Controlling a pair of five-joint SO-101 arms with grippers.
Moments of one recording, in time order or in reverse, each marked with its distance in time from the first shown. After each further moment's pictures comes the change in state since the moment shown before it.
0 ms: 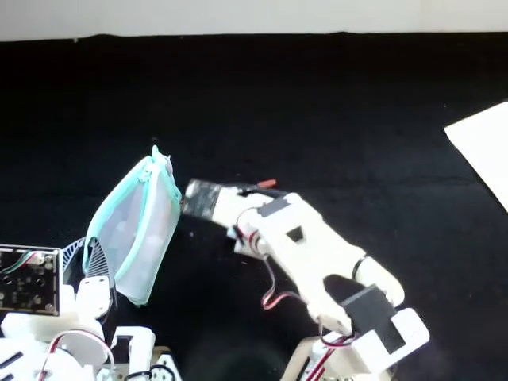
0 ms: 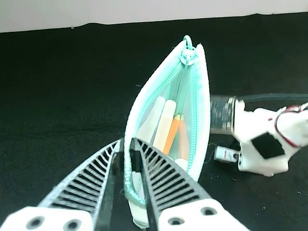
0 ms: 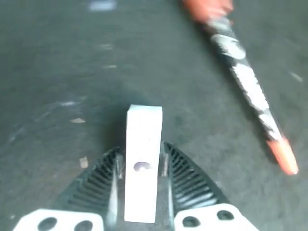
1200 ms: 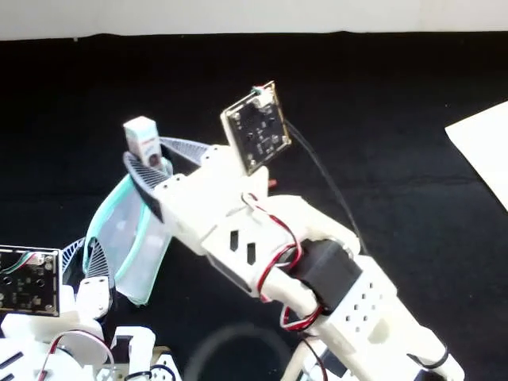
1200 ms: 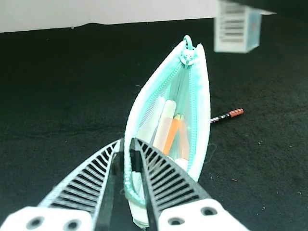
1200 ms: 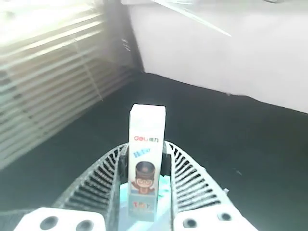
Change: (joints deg) left arm 0.0 0.0 0.0 0.0 0.0; right arm -22.5 -37.7 -27.3 4.5 -58.2
